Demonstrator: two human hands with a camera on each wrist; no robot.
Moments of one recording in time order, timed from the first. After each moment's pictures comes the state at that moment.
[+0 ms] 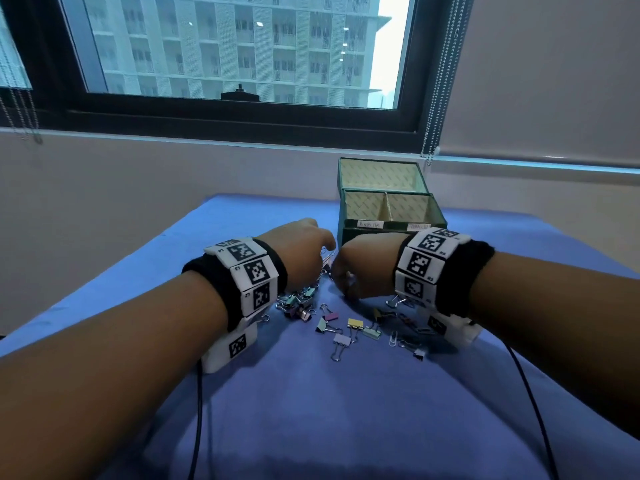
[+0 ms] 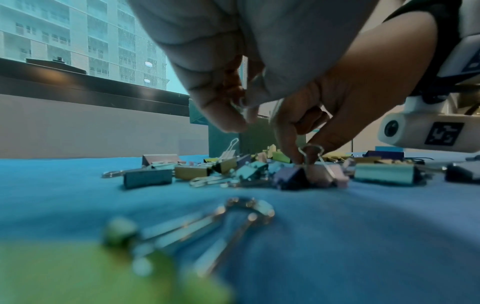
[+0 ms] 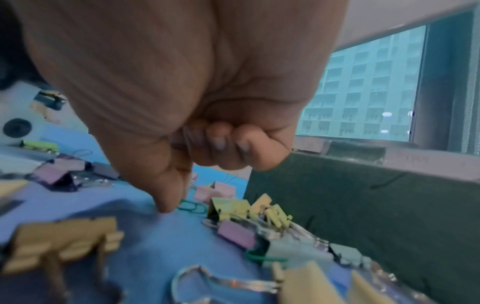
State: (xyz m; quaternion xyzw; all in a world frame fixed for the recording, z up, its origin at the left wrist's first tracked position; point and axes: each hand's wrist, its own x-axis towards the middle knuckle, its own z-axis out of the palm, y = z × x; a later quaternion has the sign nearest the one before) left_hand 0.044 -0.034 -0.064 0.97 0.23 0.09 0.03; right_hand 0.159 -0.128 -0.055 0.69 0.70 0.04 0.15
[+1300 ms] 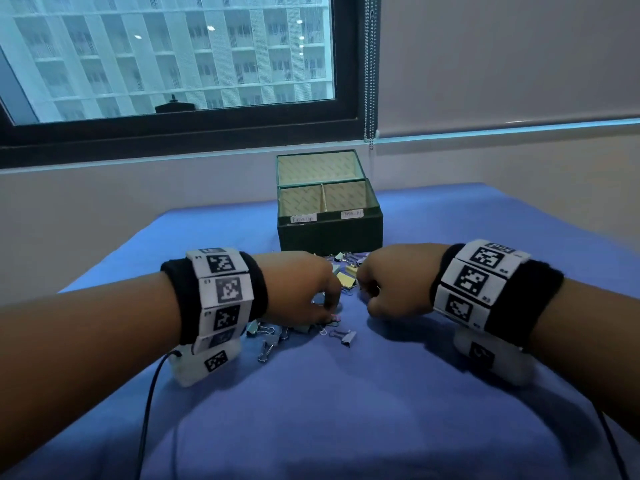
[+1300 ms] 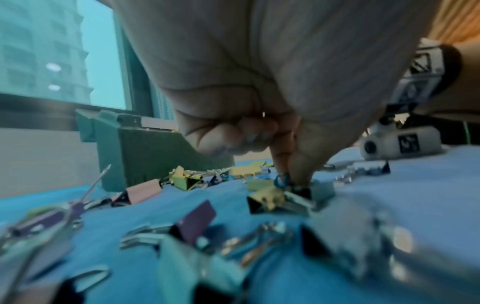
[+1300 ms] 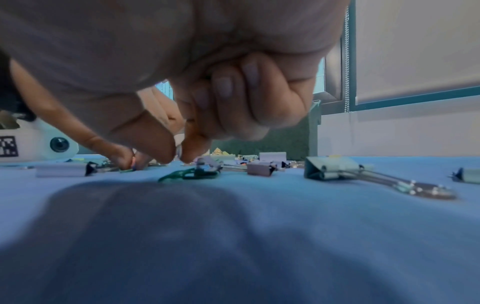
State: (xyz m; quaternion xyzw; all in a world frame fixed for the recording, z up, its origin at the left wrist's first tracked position) left_hand 0.090 -0.105 -0.067 0.99 0.03 -0.08 -0.07; right_hand 0.210 -0.242 -0.064 0.80 0.59 -0.02 0.03
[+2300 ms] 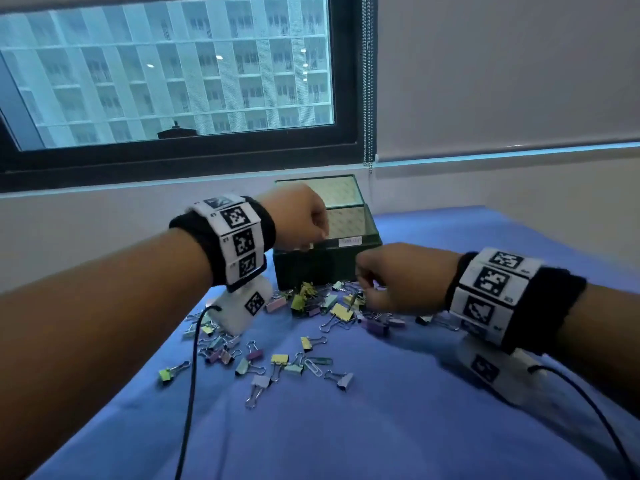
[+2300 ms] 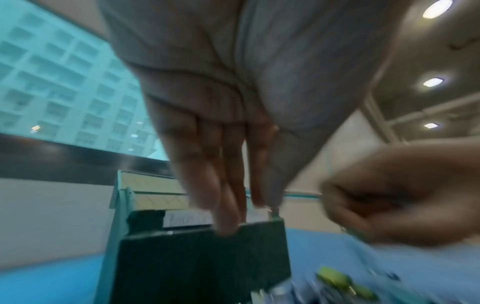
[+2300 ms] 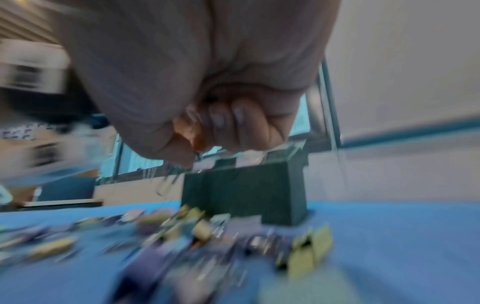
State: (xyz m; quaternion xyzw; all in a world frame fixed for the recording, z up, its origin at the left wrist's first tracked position) left_hand 0.150 -0.071 0.007 0.97 0.20 0.10 0.05; right_hand 0.247 -0.233 -0.049 0.78 0.62 0.00 -0.07
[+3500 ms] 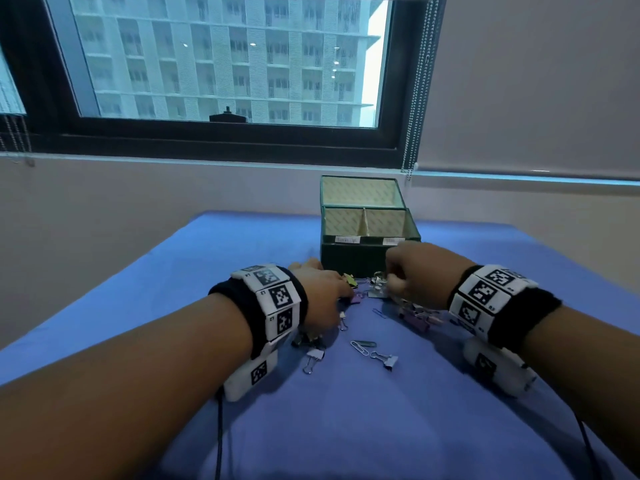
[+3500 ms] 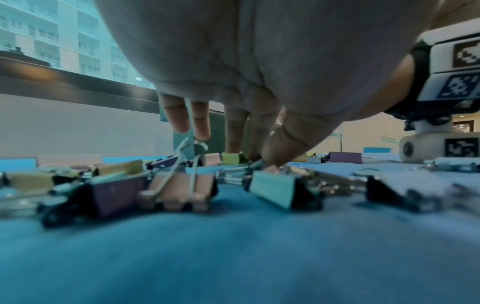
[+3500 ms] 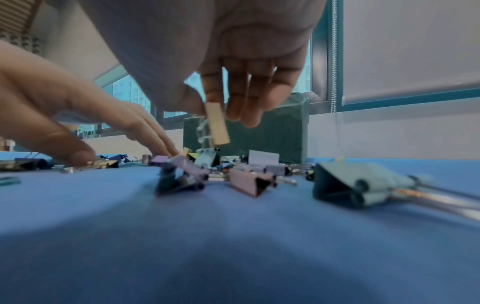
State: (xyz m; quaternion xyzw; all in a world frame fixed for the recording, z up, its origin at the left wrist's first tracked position) left_hand 0.075 -0.082 -0.073 0.98 0.18 -0.08 -0.07; right_hand 0.234 -0.199 -0.059 0.82 0.57 0.07 -0.05
